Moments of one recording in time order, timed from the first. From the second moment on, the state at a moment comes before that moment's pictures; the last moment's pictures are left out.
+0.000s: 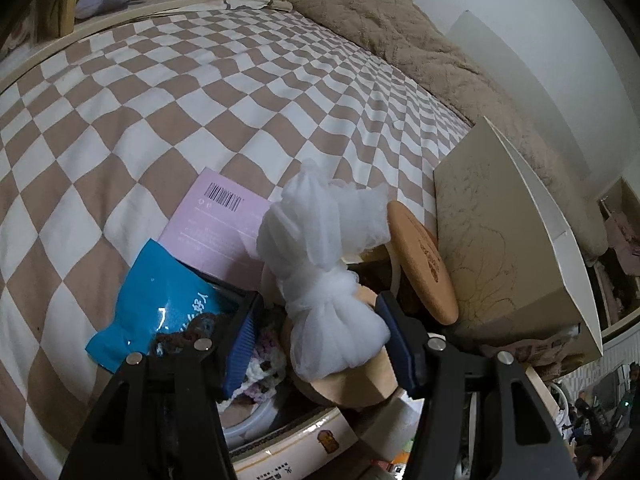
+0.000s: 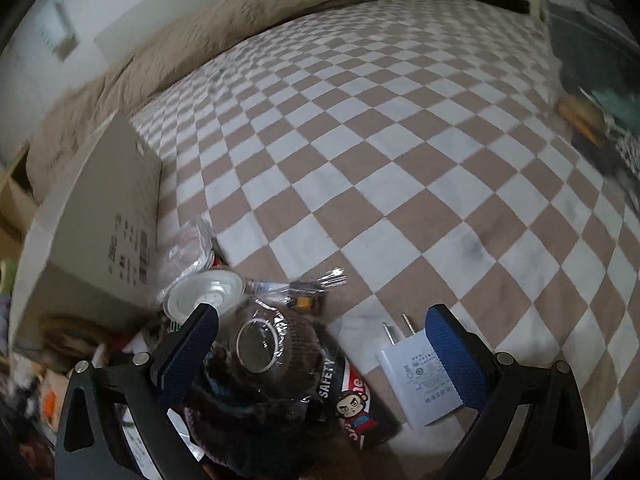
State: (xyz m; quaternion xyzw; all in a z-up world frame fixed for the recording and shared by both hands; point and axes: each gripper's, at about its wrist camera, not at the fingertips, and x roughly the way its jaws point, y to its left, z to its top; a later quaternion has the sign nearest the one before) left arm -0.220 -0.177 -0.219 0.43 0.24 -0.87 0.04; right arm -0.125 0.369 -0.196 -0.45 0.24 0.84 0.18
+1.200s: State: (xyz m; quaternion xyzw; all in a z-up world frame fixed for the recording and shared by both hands) left arm -0.187 -0.195 -0.186 0.35 0.29 -0.89 0.01; right arm -0.106 0.366 -0.159 -0.30 0.37 0.88 0.08
